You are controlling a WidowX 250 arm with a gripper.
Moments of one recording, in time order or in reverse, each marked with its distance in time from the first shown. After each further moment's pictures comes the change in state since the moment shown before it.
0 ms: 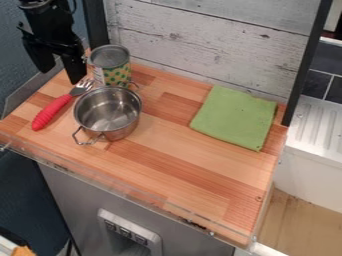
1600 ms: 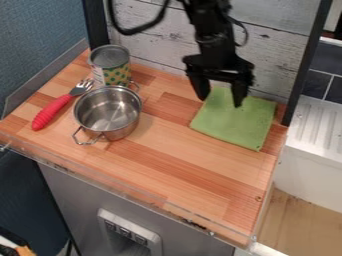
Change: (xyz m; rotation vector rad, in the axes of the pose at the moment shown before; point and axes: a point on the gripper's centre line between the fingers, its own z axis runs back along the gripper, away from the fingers) arm 0.094 -0.217 -0.052 -0.235 -0.058 -0.036
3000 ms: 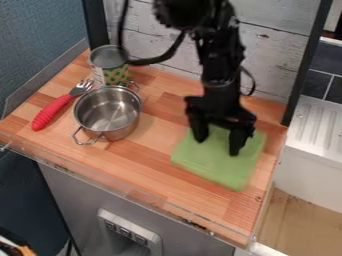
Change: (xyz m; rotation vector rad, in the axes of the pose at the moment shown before) arm -0.083 -0.015 -0.020 0.032 0.238 -0.026
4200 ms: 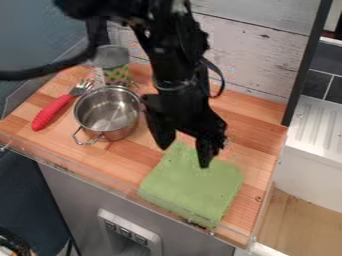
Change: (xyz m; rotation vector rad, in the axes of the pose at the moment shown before) arm -0.059 -0.002 0.070 0.035 -0.212 -0.056
